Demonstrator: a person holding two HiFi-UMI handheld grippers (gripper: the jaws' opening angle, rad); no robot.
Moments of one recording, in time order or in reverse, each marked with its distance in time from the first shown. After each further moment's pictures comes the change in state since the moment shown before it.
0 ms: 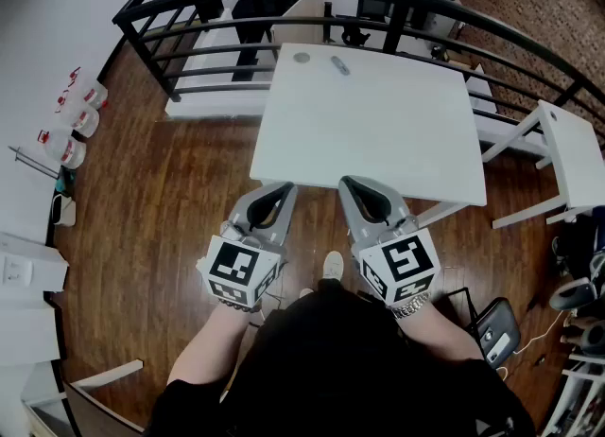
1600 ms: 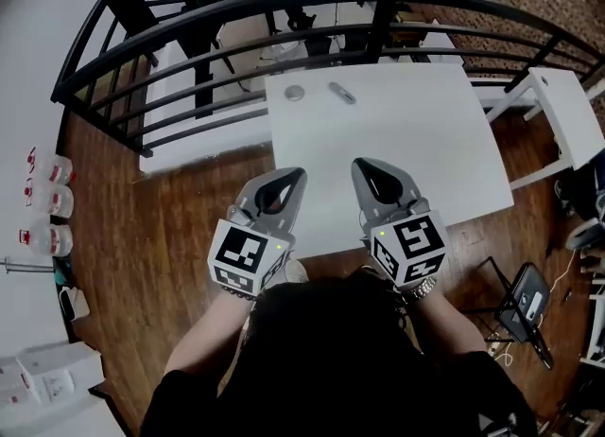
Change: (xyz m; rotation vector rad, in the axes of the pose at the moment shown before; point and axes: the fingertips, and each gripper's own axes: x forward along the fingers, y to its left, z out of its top) left arm 0.170 0.215 0.029 0.055 0.040 -0.341; right arm 0.238 -0.112 0.025 0.085 0.068 -0.332
